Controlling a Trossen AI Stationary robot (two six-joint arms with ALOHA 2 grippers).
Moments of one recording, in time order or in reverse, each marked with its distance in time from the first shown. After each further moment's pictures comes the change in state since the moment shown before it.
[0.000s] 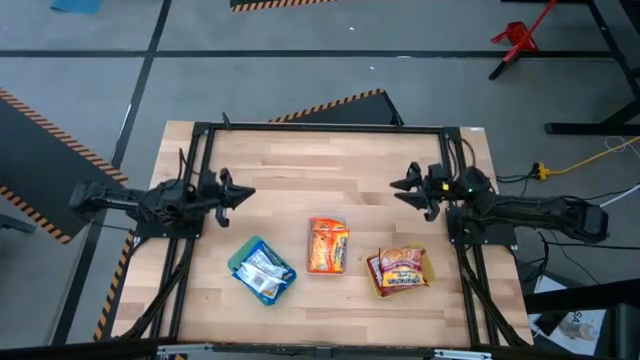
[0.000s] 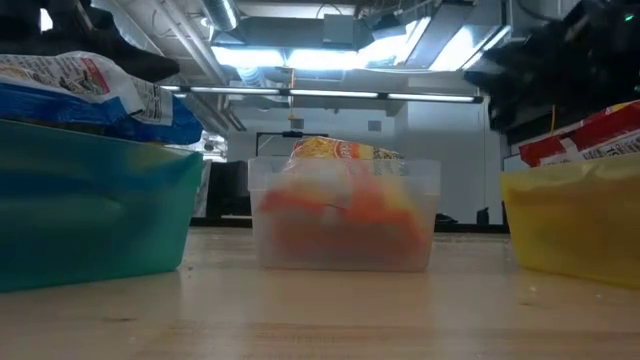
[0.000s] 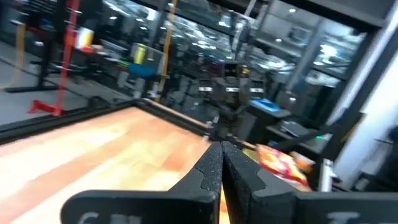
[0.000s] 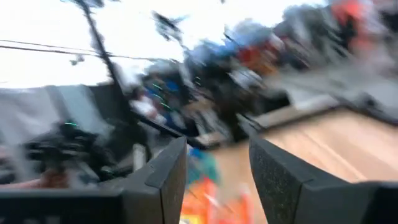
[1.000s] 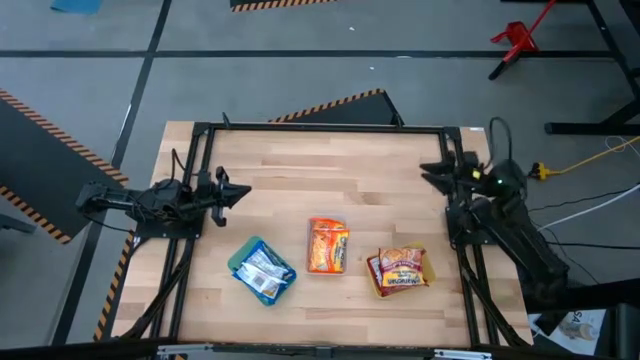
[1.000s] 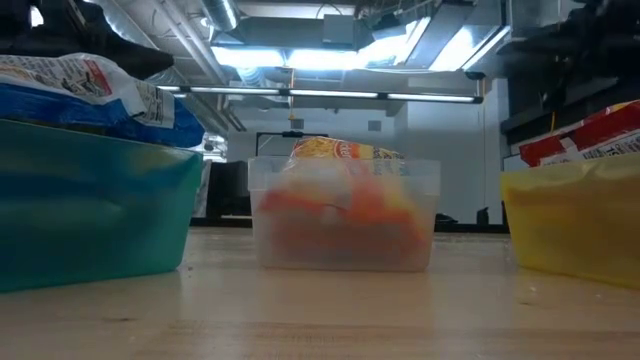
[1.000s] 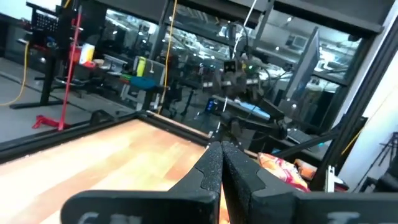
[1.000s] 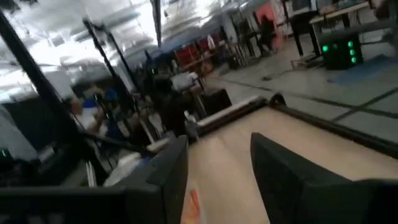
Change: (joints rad) left arm -0.043 -0.111 0.000 -0.065 -0.051 0.052; right arm -0.524 -0.690 0.218 -0.954 -0.278 0.068
